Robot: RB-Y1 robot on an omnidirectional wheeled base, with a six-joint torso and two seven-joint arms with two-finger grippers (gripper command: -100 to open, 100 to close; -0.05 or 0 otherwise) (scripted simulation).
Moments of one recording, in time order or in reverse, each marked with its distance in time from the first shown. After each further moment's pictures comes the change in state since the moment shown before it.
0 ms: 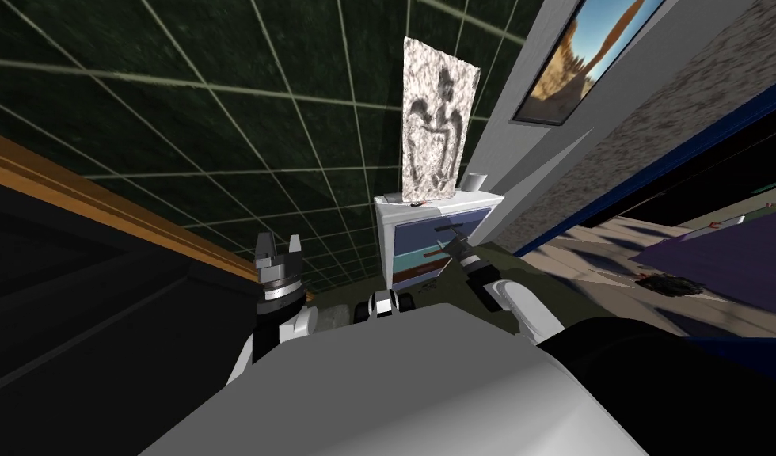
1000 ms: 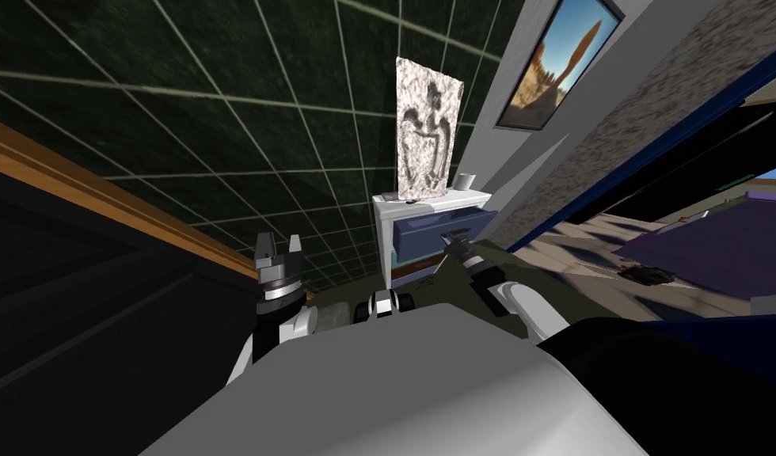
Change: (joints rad) left arm -0.001 0.000 0.000 0.000 0.000 0.000 0.000; right arm 0.040 -0.018 -0.016 -0.043 0.011 -0.011 0.004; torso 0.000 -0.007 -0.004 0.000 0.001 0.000
